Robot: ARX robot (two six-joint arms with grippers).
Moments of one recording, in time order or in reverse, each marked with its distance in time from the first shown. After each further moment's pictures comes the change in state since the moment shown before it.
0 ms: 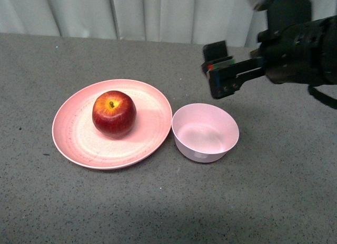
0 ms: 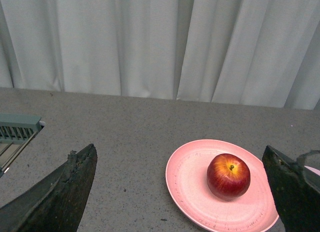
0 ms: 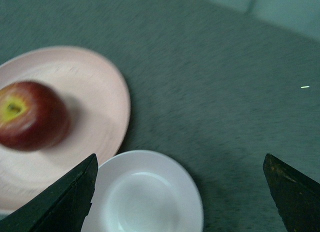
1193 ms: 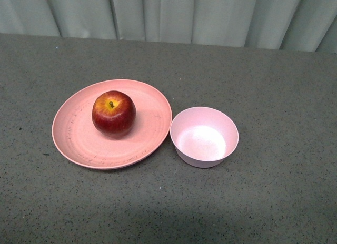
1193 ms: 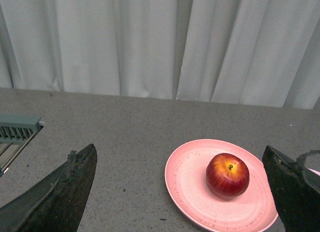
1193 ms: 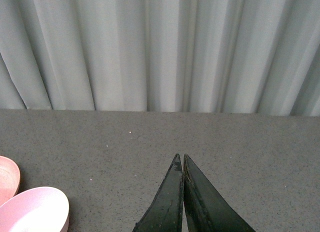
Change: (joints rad) left arm 0.000 0.000 0.000 0.000 0.000 0.000; right arm -0.342 -1.062 -0.709 0.087 0.041 0.046
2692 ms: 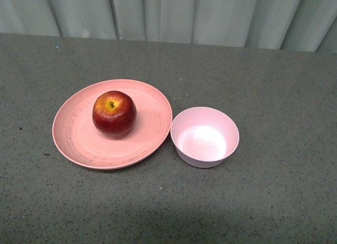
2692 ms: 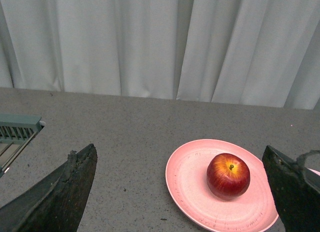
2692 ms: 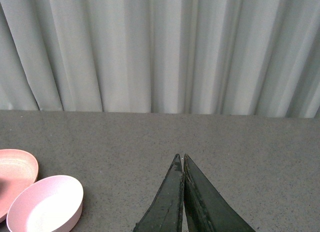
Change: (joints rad) left arm 0.000 0.000 0.000 0.000 0.000 0.000; right arm 0.000 -0.695 -0.004 -0.674 -0.003 0.000
